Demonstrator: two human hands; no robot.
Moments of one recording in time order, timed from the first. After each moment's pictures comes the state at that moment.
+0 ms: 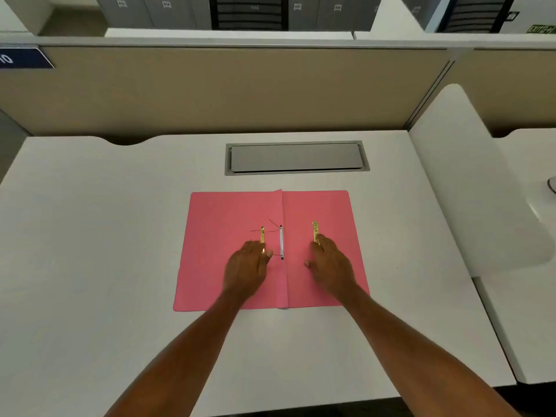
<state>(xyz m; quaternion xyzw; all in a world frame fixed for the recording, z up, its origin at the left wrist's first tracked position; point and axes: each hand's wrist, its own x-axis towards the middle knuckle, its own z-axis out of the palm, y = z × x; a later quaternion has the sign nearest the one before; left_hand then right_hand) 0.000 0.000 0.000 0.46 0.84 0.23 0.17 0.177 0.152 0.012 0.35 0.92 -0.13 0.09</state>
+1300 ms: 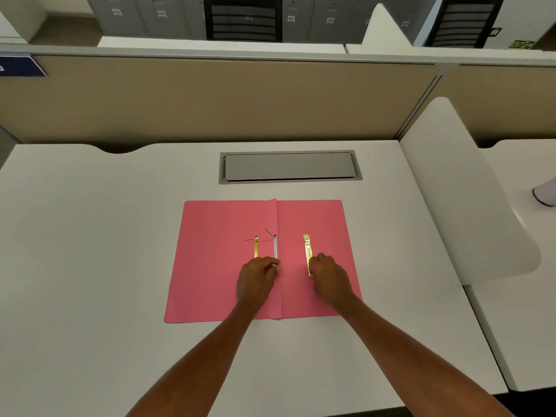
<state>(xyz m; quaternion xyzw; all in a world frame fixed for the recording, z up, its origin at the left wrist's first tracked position) 0.027 0.025 -0.011 0.35 0.83 0.35 0.26 0.188 0.159 0.002 0.37 0.92 -0.12 0.10</state>
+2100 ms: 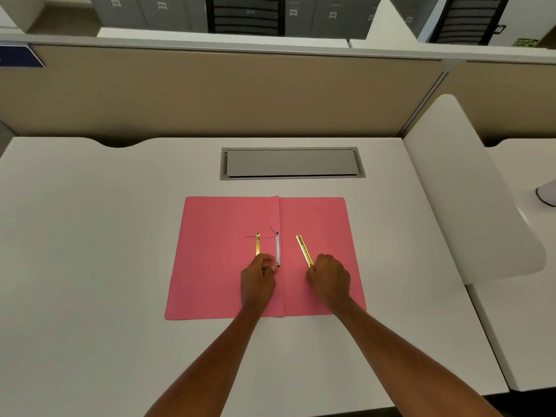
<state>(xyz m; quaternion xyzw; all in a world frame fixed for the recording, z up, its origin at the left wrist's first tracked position) 0.041 0.024 -0.016 0.20 0.82 0.45 0.29 0.172 0.143 0.006 0.52 0.84 -0.16 0.05</state>
